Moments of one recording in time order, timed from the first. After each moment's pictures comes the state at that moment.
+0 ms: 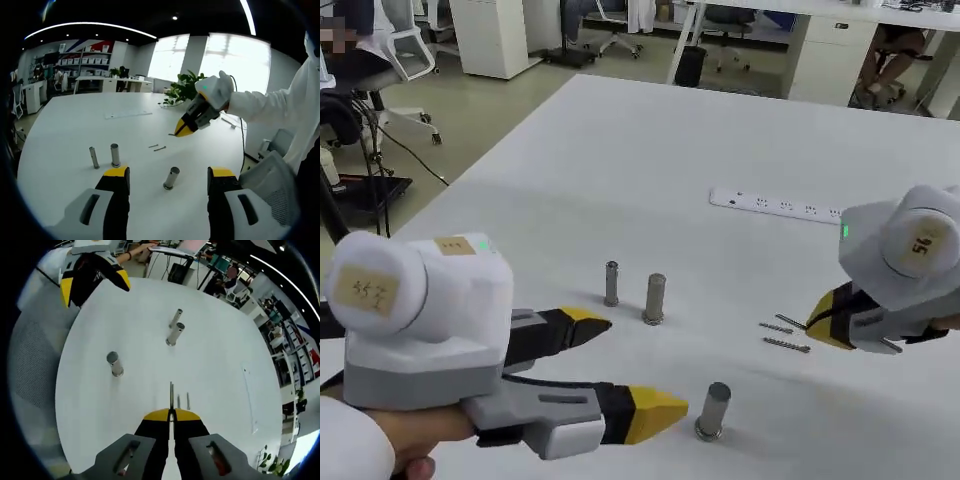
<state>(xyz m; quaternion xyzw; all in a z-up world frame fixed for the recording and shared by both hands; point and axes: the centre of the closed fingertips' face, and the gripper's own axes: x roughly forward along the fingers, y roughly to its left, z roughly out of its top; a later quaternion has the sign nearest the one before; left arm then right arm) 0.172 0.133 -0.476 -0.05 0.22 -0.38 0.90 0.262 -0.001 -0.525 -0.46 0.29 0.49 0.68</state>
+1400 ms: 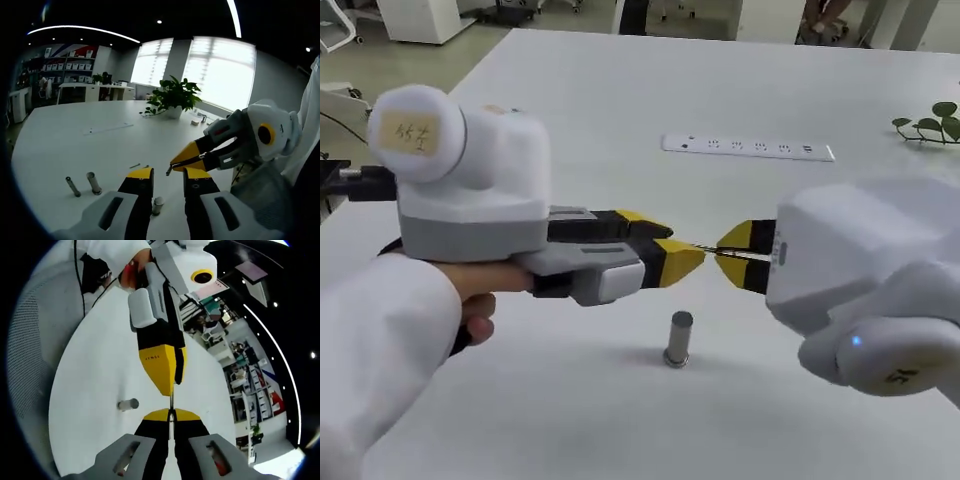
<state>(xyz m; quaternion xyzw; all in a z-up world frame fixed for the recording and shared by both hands) 0.196 0.075 -0.448 -0.04 0.19 -0.45 0.87 0.202 0.060 -0.467 -0.54 0.07 0.43 0.72</state>
